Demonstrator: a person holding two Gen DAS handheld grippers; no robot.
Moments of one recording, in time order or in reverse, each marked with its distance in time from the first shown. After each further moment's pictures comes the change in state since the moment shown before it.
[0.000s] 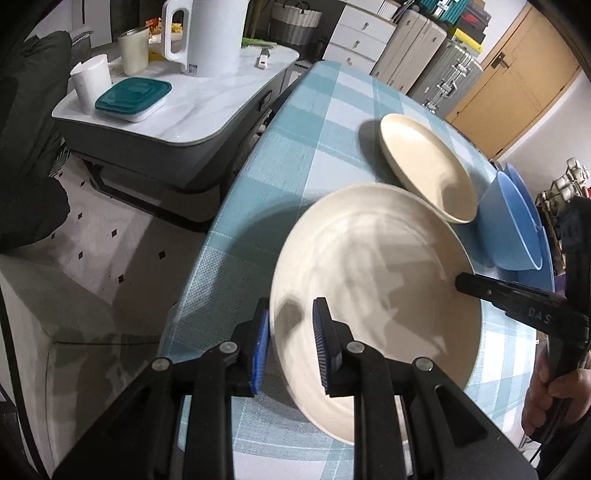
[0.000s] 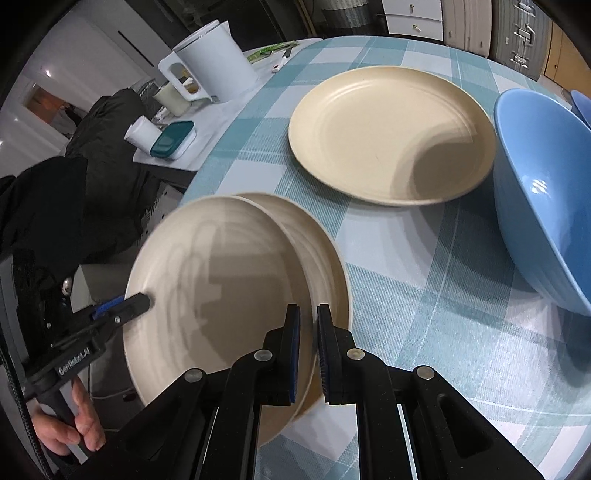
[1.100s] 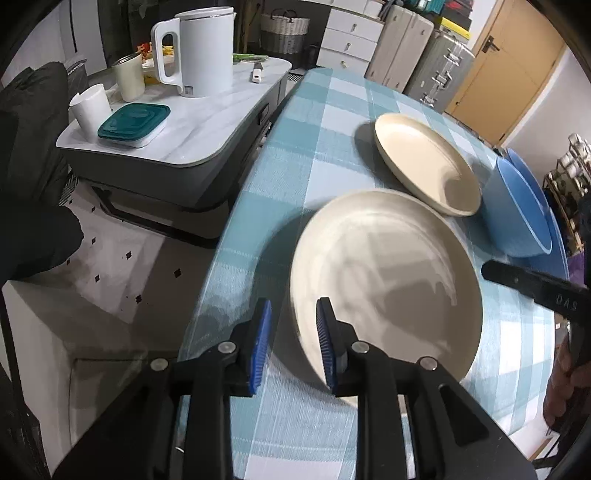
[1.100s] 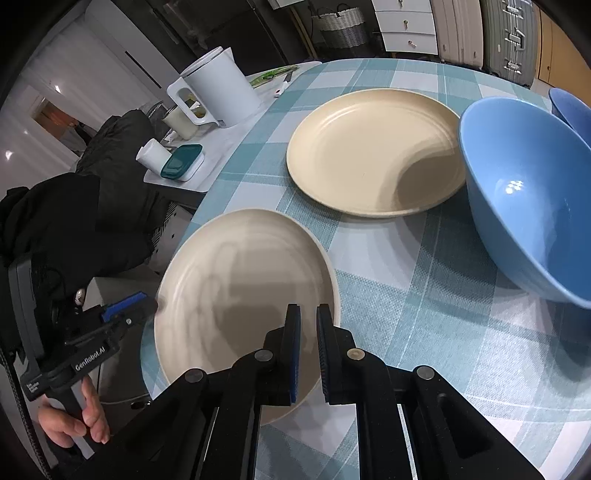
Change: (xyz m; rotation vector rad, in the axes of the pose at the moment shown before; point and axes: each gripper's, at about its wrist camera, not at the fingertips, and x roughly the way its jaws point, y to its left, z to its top) left arm -0.009 -0.010 -0.002 0.092 -0.034 0.070; right arm -0.022 -0.013 -0.008 0.028 -0.105 0.034
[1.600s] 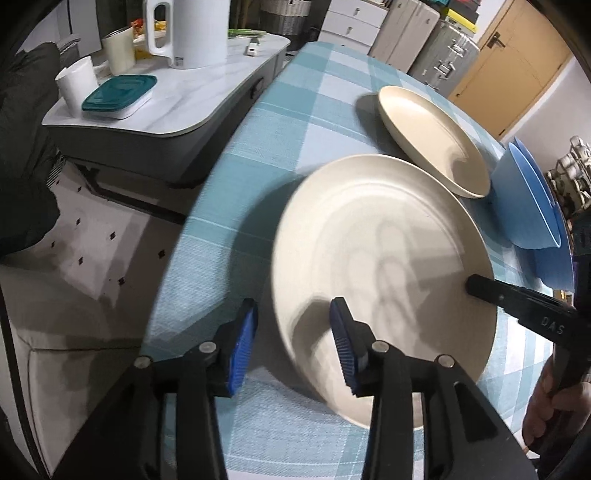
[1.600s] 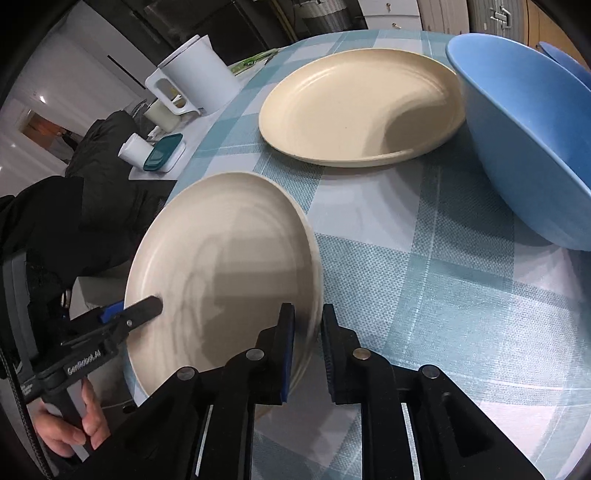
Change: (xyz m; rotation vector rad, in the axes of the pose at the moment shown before) left arm 0.037 -0.007 -0.006 -0.030 0.059 -0.047; right arm 0.041 -0.008 -0.012 0.057 0.038 -0.010
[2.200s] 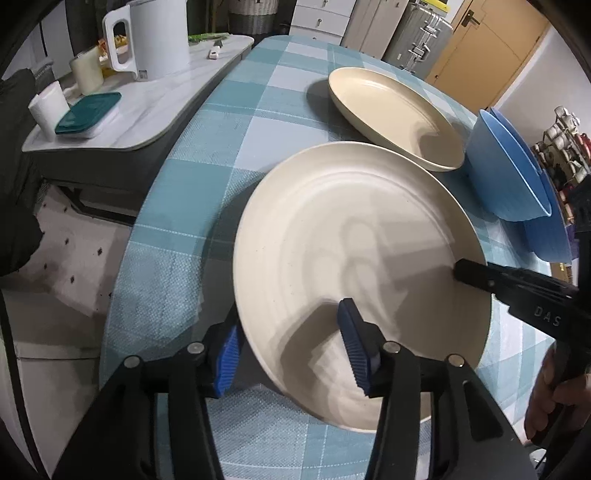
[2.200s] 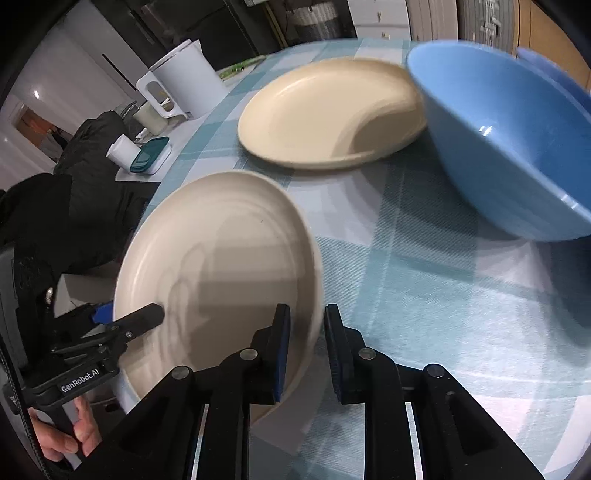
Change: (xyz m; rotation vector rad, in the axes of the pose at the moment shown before) left arm 0.005 -0.038 -0.003 0.096 0.004 0.005; right arm -0.021 -0.012 -0.014 -0.034 -0.065 -0.095
